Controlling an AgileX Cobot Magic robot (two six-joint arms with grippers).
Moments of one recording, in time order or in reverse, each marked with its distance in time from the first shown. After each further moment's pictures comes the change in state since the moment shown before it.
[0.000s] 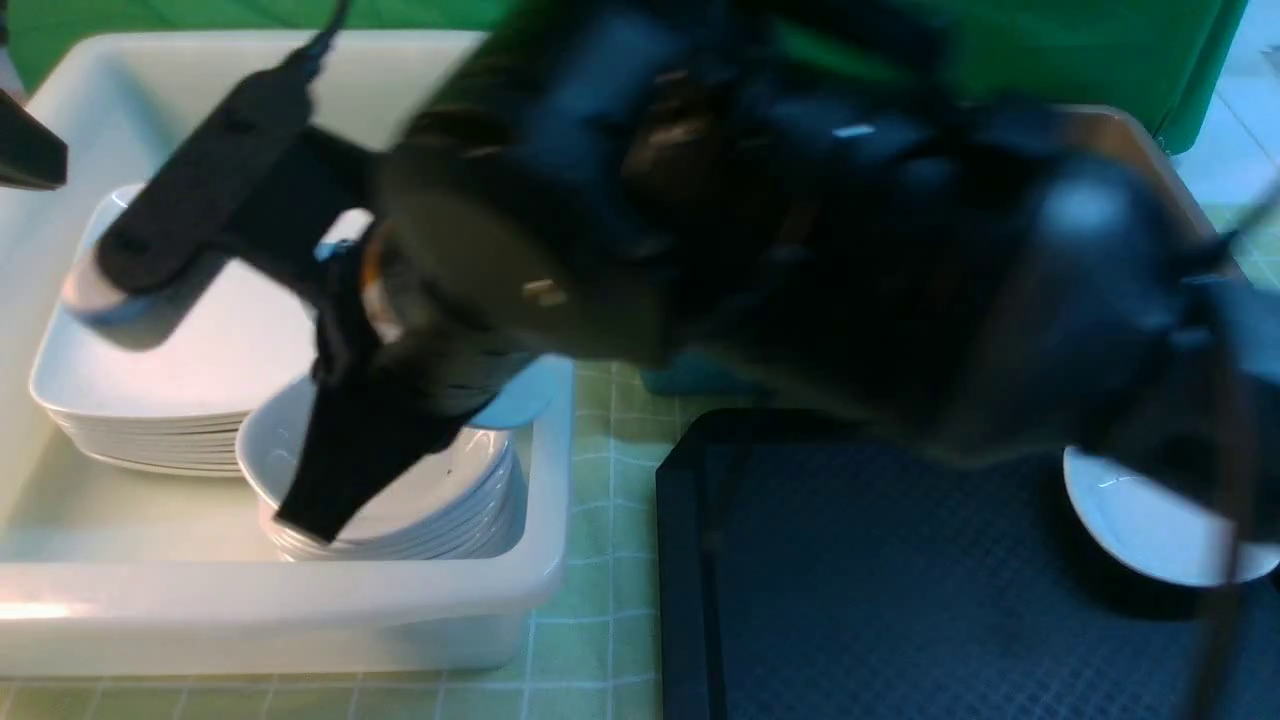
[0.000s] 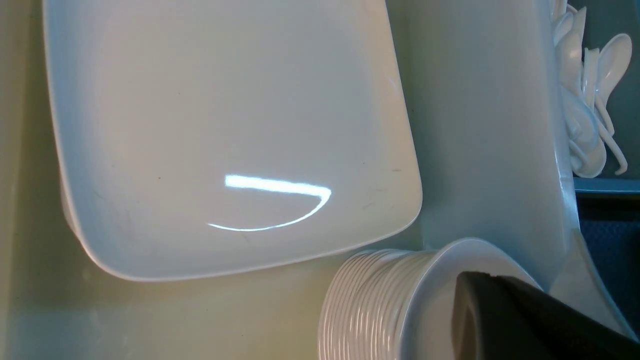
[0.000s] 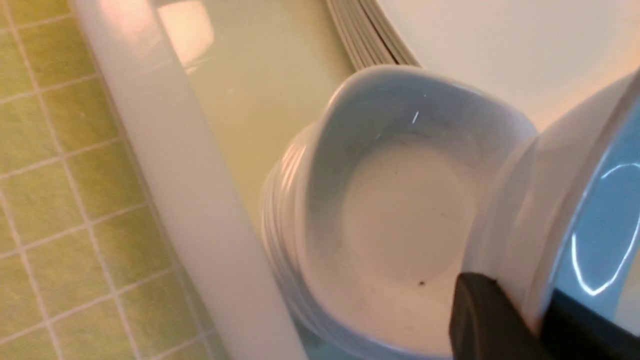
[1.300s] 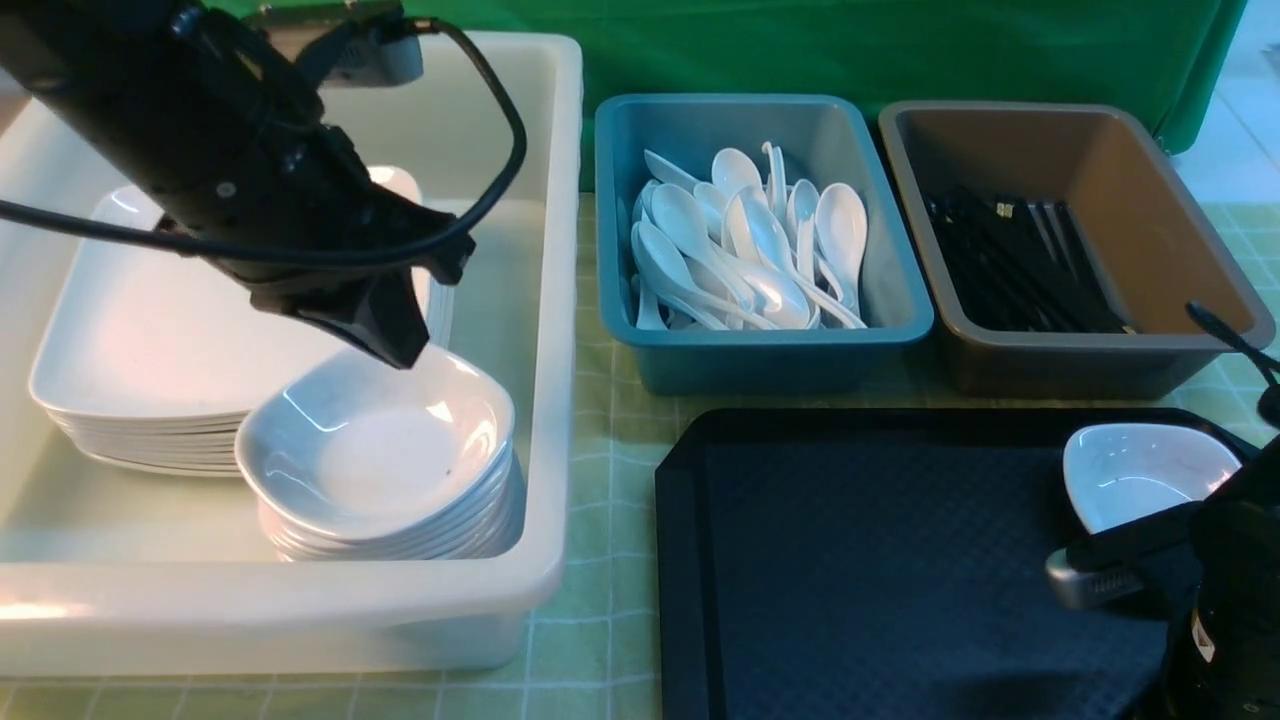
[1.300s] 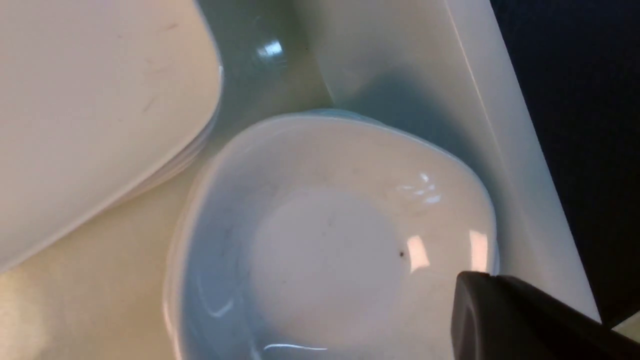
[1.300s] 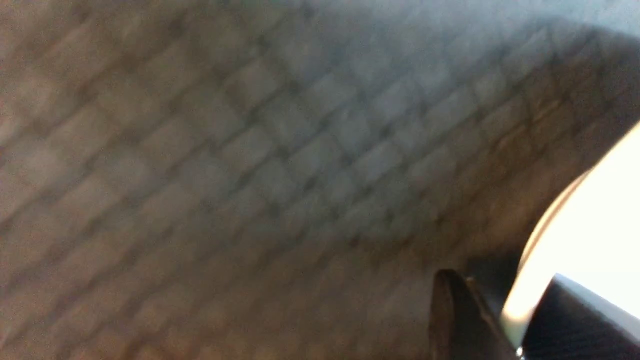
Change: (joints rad) right arm -0.723 -0.471 1.312 0.020 -0.097 0.391; left arm -0.631 0.111 0.000 0.343 0.003 -0.190
